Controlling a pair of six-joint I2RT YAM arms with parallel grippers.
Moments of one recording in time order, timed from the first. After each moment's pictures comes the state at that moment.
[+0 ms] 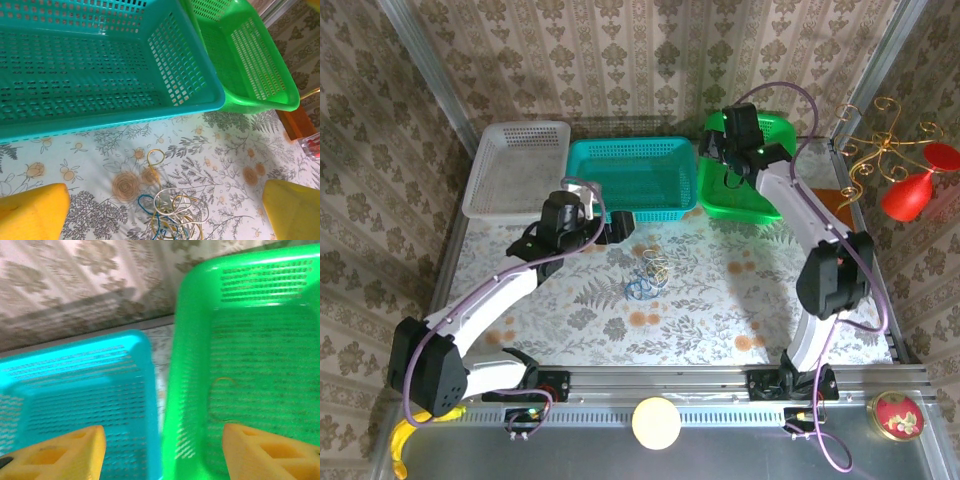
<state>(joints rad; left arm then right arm) -0.56 1.22 0.87 -0.17 0.18 -0.46 0.29 1.77 1.69 -0.53 0.14 0.44</state>
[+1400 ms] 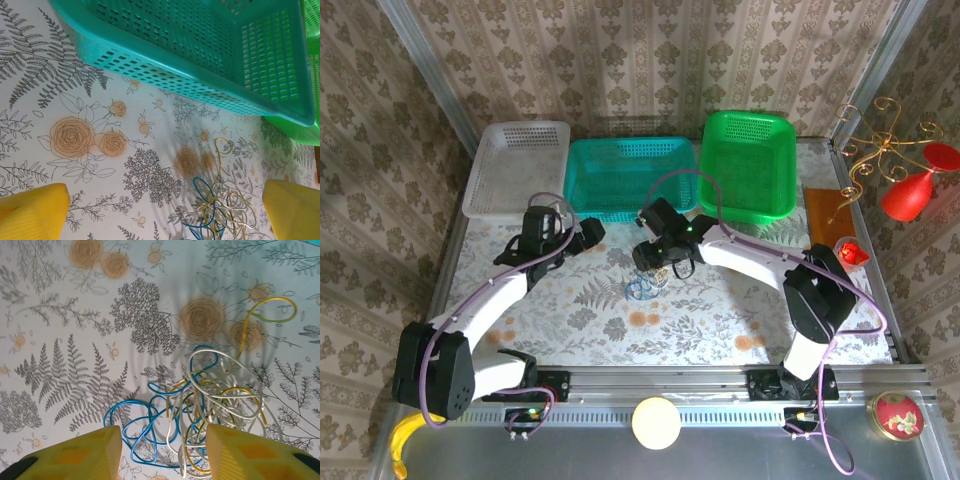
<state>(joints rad) -0.35 1.20 0.69 -0.16 0.23 -0.69 0.77 1.74 1.29 -0.58 -0.03 0.36</state>
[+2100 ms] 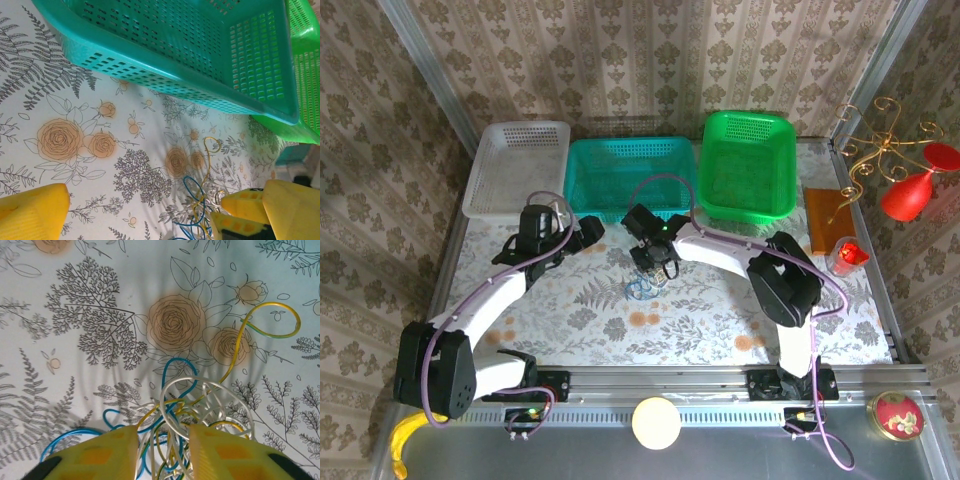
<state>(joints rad) -0.32 1.21 0.69 -0.14 0.30 -0.69 0.80 1.94 1.42 -0.66 0.12 0.31</state>
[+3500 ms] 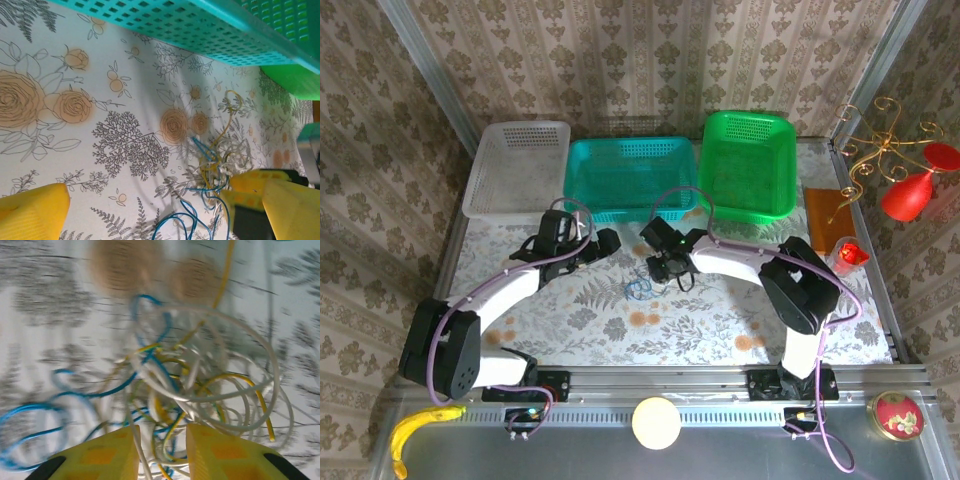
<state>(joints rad) -0.43 1.32 0.68 -0.12 0.32 -0.68 0.74 1.82 1.14 -0.49 0.11 0.40</state>
